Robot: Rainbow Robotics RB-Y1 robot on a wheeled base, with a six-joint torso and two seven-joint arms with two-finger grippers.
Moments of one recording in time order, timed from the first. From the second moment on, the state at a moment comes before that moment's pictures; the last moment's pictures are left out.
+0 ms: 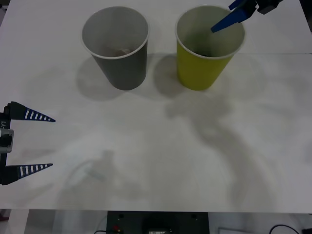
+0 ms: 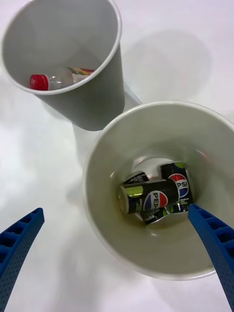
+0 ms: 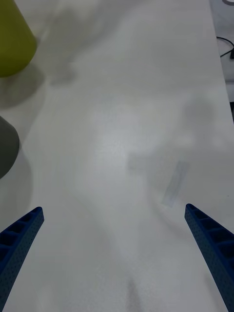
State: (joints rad) right arm -1.25 -0.98 0.46 -1.29 1.55 -1.44 -1.05; left arm 0.26 1.13 0.26 -2.01 -1.31 -1.13 -0.09
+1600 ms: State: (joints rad) right arm -0.03 -1.08 -0.28 -2.05 1.50 -1.43 -0.42; left arm 0.26 1.13 0.26 -2.01 -1.31 -1.13 -0.09
